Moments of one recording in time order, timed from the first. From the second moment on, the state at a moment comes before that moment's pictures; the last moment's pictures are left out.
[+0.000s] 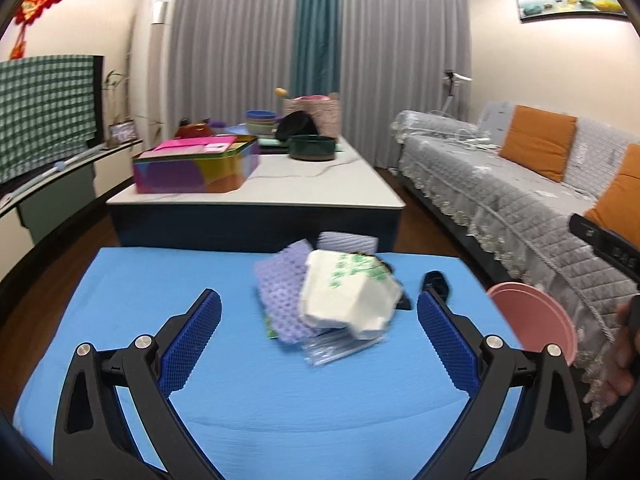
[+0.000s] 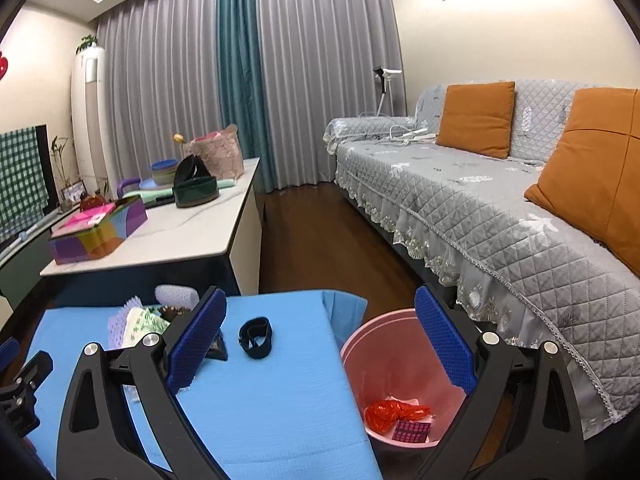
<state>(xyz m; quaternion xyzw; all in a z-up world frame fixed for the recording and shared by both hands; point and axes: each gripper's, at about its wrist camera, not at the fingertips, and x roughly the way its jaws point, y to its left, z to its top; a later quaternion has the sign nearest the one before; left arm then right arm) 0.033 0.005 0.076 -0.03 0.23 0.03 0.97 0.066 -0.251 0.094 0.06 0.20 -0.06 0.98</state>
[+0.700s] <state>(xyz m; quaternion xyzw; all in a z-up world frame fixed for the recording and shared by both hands) 0.080 0.036 0.016 -0.07 0.28 0.03 0.96 0.131 -0.214 0.032 0.09 0.29 0.00 0.95</state>
